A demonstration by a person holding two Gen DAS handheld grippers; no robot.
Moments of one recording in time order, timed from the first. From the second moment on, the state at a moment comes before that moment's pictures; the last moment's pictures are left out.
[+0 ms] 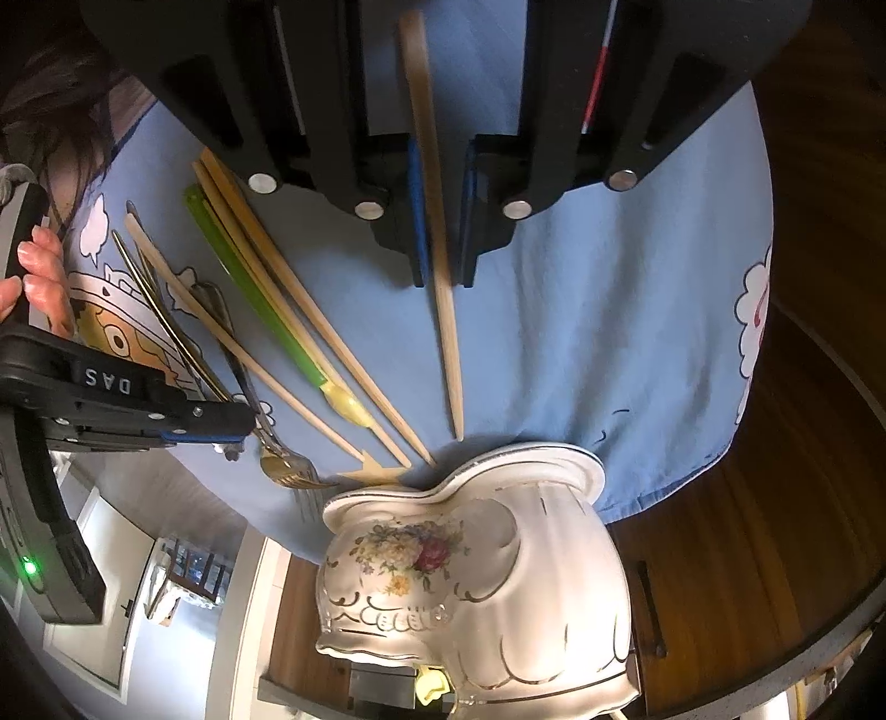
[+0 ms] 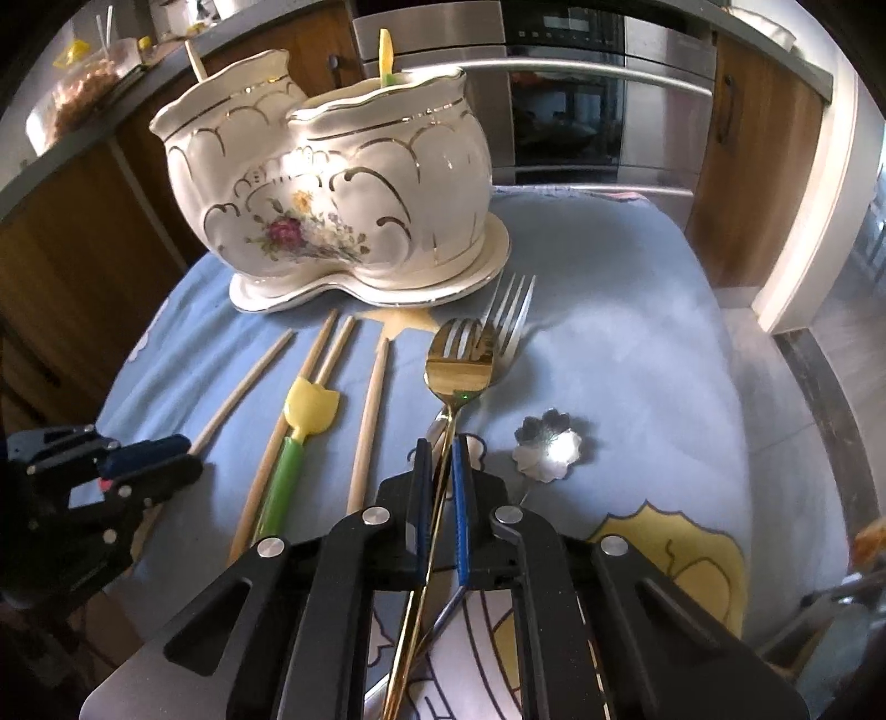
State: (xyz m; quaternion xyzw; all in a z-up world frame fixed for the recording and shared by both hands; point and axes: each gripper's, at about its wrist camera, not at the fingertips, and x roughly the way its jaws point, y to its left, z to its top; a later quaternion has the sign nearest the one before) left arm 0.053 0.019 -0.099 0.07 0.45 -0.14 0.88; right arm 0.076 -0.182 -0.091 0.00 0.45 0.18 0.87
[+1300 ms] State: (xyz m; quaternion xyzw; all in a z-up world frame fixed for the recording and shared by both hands) left arm 0.048 0.028 -0.094 0.06 0.44 -0.16 0.88; right arm 0.068 -0.180 -0.096 -0.04 0.47 0.18 0.86
